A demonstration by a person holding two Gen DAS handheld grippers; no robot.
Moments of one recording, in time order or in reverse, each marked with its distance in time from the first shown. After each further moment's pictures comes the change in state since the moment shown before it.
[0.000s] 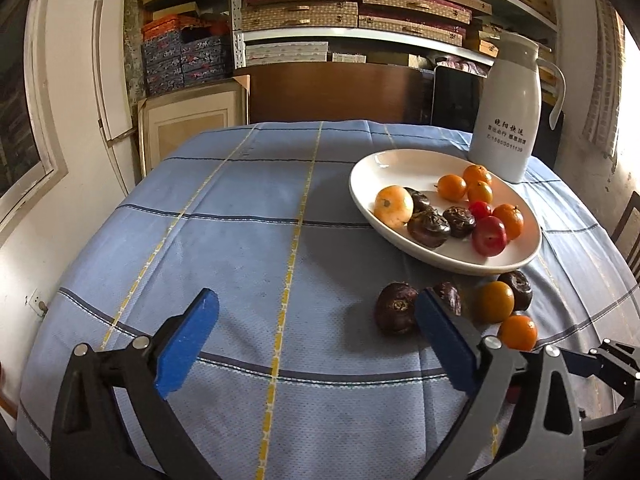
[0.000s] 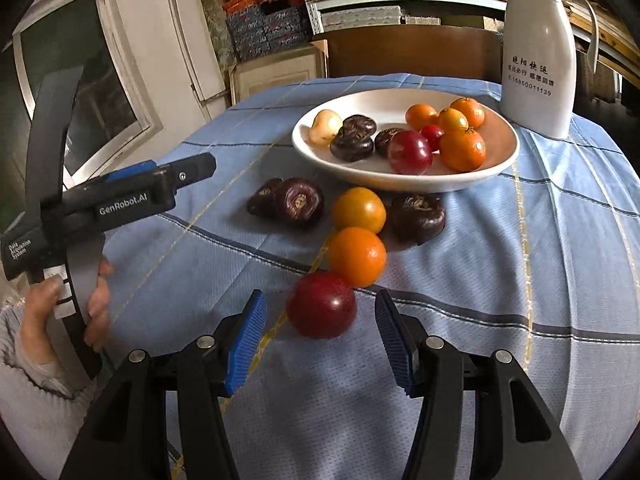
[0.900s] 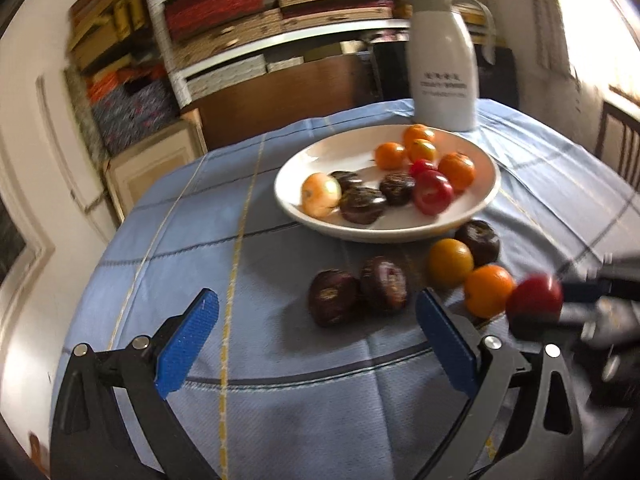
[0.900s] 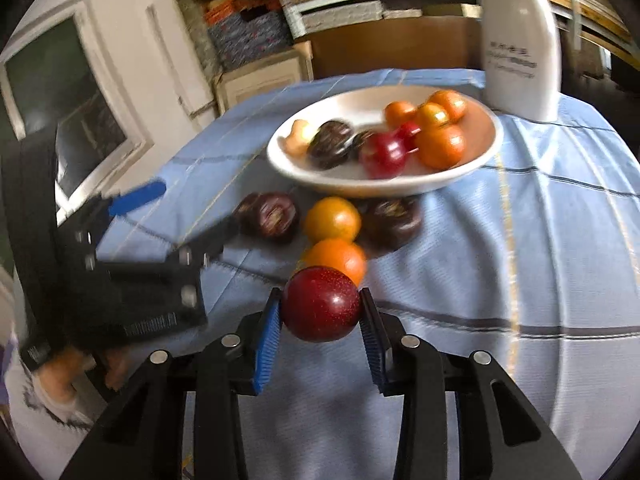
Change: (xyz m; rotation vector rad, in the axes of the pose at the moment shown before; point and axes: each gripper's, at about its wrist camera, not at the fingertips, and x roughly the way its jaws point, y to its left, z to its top) left arm 0.003 -0.070 -0.017 0.313 -0.042 -0.018; right arm -0.007 -0.029 0.011 0.108 -0.022 0.006
